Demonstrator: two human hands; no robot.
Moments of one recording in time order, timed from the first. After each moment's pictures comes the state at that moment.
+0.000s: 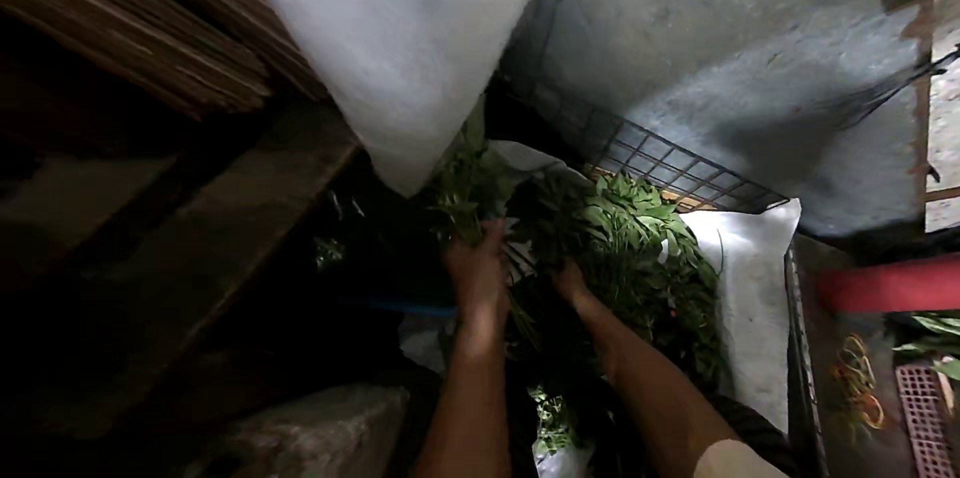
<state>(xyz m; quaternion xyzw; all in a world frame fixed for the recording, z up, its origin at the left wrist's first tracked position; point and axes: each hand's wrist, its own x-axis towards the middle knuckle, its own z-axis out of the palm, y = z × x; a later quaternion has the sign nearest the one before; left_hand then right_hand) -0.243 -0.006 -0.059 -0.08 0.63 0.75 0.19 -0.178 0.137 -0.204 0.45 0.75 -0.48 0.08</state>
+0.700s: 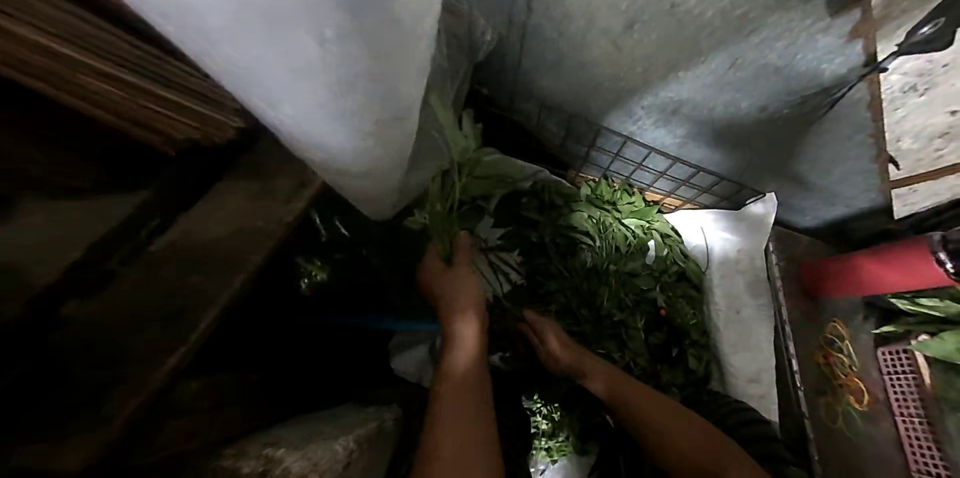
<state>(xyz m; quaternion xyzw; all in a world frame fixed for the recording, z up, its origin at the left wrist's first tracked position) -0.241 -0.014 -0.052 -0.03 0.76 0.64 0.10 -0.108 0.070 -0.157 0.17 0.83 -0.52 0.11</state>
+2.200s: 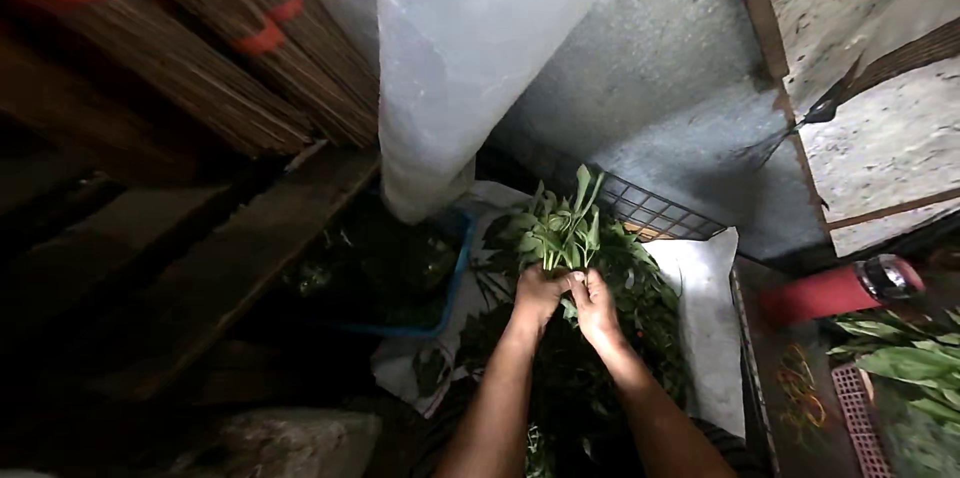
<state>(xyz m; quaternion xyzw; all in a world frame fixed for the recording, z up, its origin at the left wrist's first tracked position) -0.187 0.045 -0.055 0.15 0.65 0.64 0.38 -0.088 0.125 -0.080 0.33 0.80 -0.45 -0.20</state>
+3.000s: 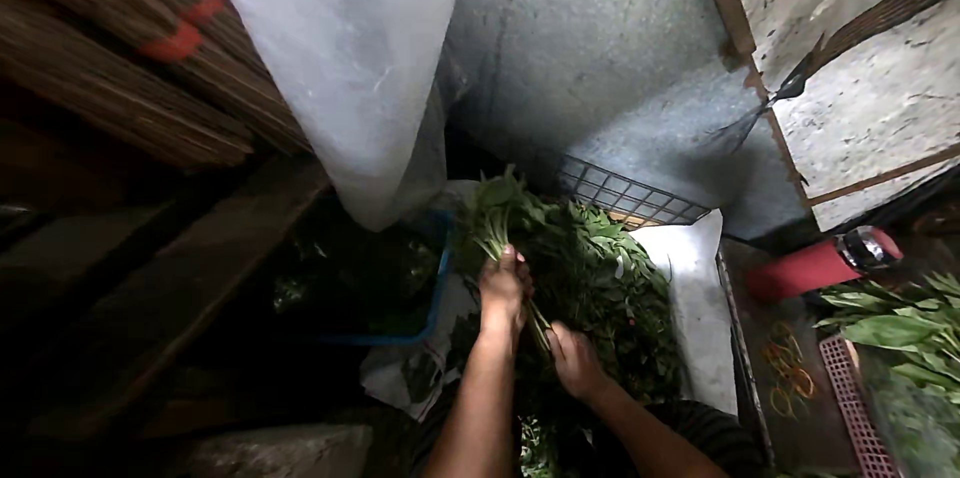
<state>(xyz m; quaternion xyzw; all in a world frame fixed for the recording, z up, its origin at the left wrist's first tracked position) -0.191 0.044 -0.049 -0.04 0.54 0.78 0.33 -0.038 0.081 -0.104 0.32 0.88 -0.36 0.03</state>
